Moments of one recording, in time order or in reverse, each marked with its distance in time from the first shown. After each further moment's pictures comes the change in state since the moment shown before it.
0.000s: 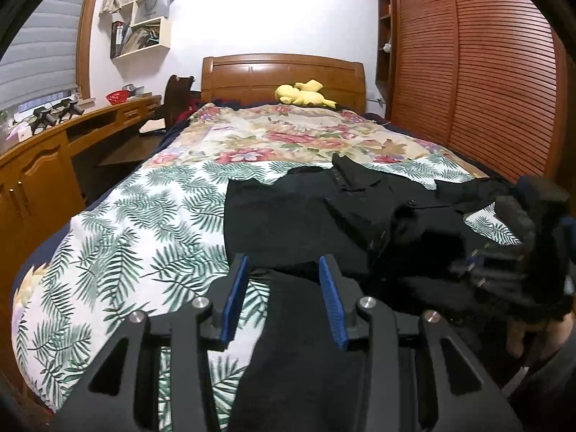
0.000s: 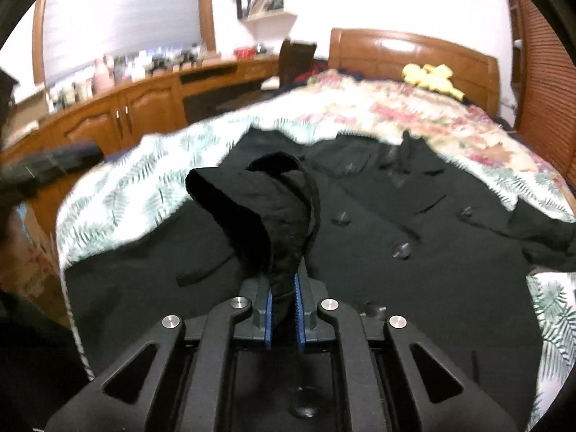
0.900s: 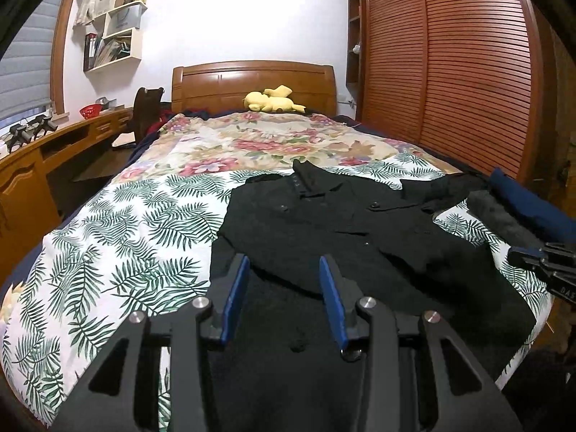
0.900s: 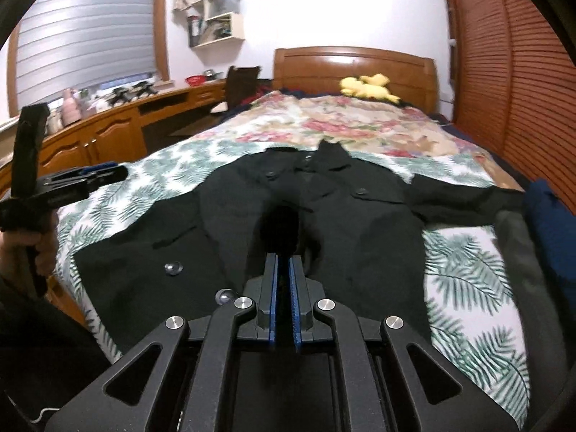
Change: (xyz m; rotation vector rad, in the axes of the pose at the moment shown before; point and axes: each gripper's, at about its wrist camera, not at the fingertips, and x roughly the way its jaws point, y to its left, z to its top) left arm 0.004 -0.050 0.007 0.058 -0.027 -0.086; right arm -0.134 -0.042 -0.048 0.102 -0.055 -0.197
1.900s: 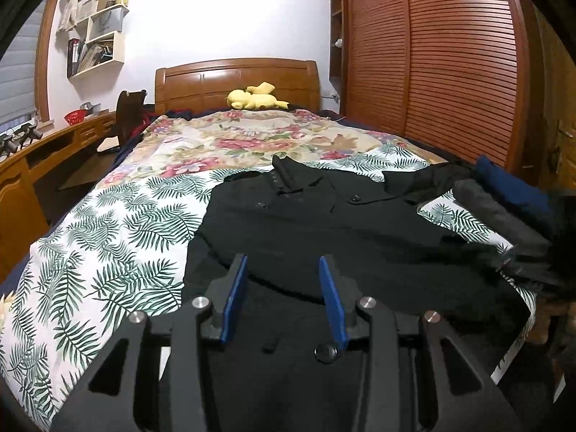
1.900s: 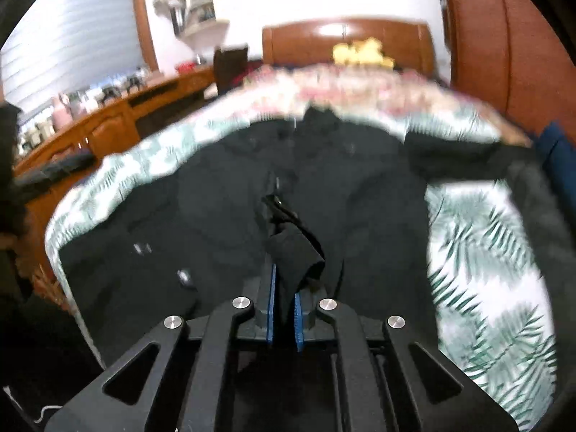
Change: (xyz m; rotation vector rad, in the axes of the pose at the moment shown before) left arm 0.006 -0.026 0.001 0.041 0.013 -0.044; right arm 0.029 -0.043 -0.019 0.081 0.065 0.055
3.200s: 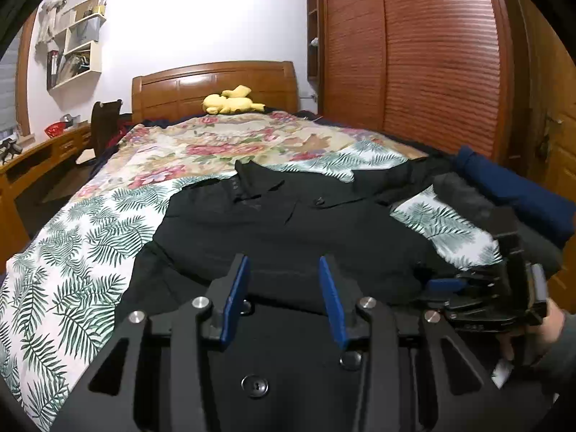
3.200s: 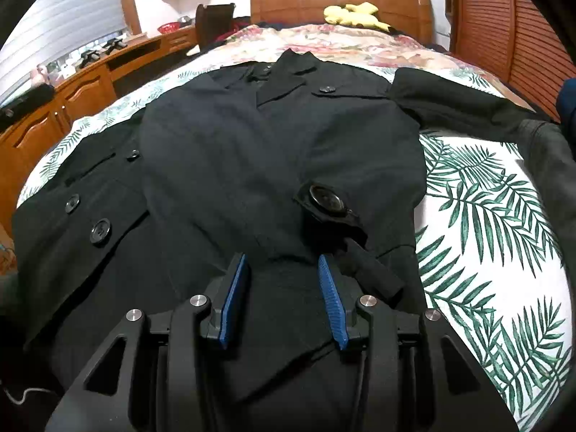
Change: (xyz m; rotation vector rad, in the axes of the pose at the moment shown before) left arm 0.043 -0.072 0.007 0.055 0.001 -0.046; right arm 0.075 -0.046 -0.032 -0.011 0.199 -0.038
